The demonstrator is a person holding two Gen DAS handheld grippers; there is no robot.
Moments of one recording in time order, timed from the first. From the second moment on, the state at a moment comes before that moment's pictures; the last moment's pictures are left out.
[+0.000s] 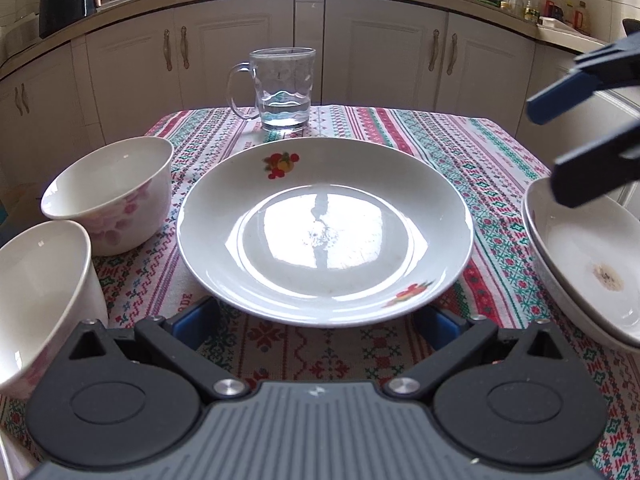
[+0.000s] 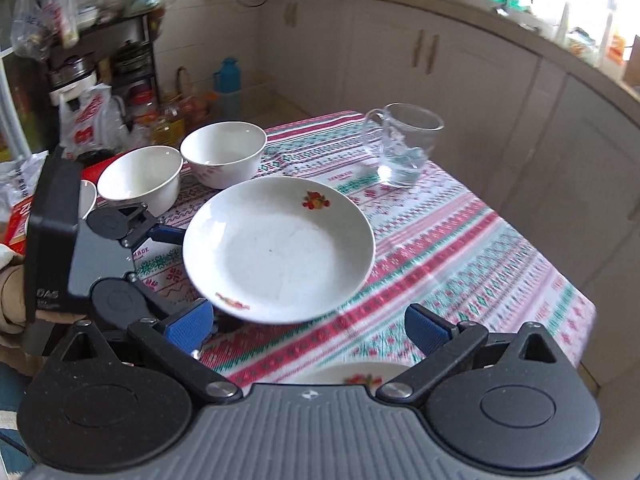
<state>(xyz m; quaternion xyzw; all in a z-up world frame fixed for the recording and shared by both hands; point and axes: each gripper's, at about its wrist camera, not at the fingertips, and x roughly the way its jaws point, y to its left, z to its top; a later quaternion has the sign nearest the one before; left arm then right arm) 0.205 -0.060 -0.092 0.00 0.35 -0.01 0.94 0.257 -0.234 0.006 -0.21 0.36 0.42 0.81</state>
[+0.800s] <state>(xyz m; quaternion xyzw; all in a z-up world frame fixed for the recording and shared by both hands) 0.209 -0.060 -0.091 0.00 0.35 -0.02 0.94 0.406 -0.144 -0.044 -0.21 0.44 0.50 0.71</state>
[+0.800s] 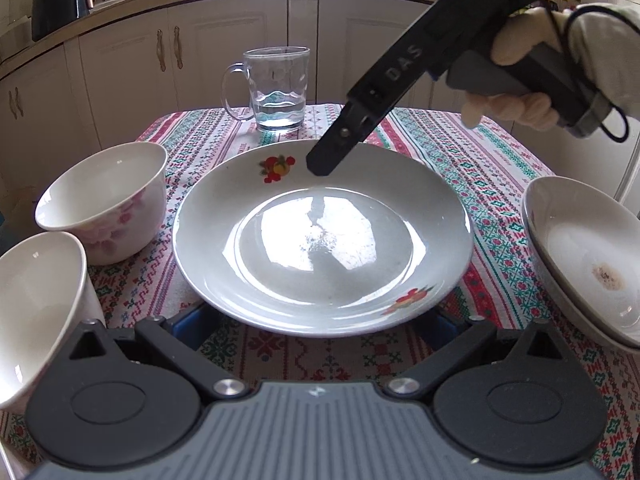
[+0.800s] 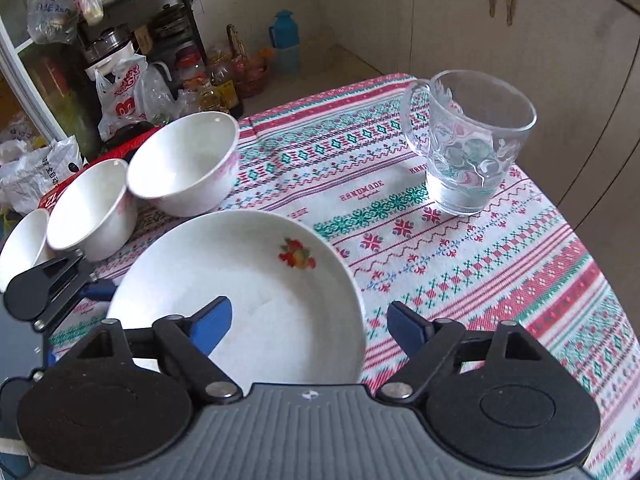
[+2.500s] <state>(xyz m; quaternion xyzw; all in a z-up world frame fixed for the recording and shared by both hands) 0.179 -0.079 -0.055 0.07 0.32 -0.07 0.94 0.398 -0.178 -0.034 -0.11 0.49 0.53 0.68</state>
